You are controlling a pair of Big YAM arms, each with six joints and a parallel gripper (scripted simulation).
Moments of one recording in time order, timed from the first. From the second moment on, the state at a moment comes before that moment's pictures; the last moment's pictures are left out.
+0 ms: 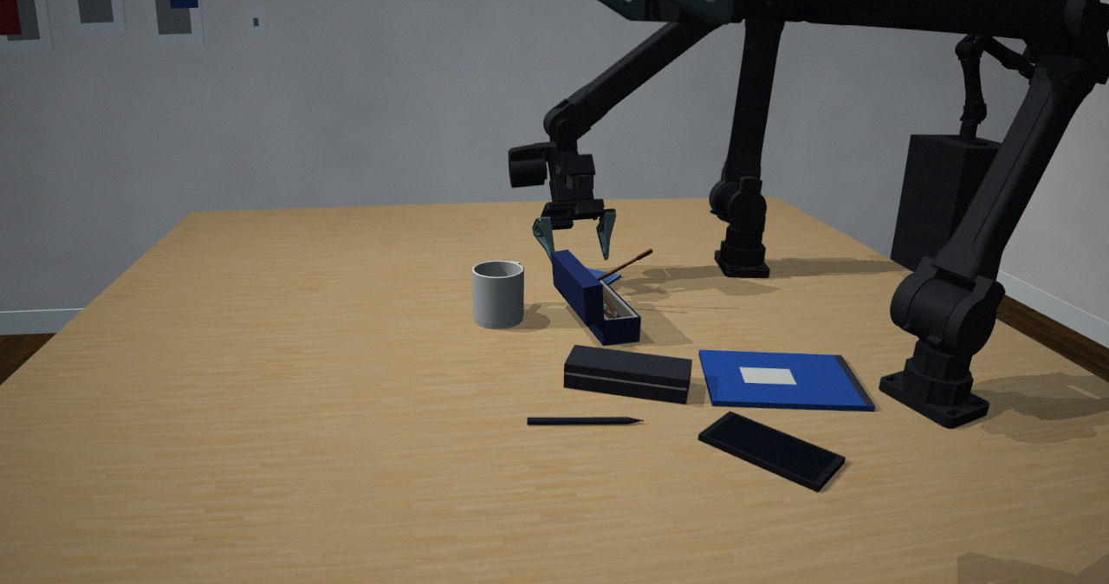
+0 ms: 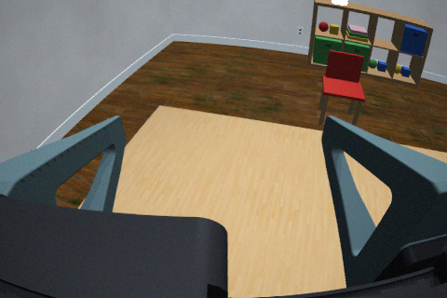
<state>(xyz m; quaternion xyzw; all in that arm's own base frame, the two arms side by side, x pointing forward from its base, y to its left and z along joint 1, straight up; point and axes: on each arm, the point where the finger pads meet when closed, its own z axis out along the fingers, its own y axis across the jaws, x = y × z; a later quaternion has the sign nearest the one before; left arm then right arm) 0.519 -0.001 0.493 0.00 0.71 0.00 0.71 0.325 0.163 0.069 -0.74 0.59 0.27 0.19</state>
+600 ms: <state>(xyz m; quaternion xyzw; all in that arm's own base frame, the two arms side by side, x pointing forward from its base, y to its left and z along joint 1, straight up) 0.519 -0.001 0.493 0.00 0.71 0.00 0.71 0.323 0.174 0.060 -0.76 0.56 0.28 0.20</state>
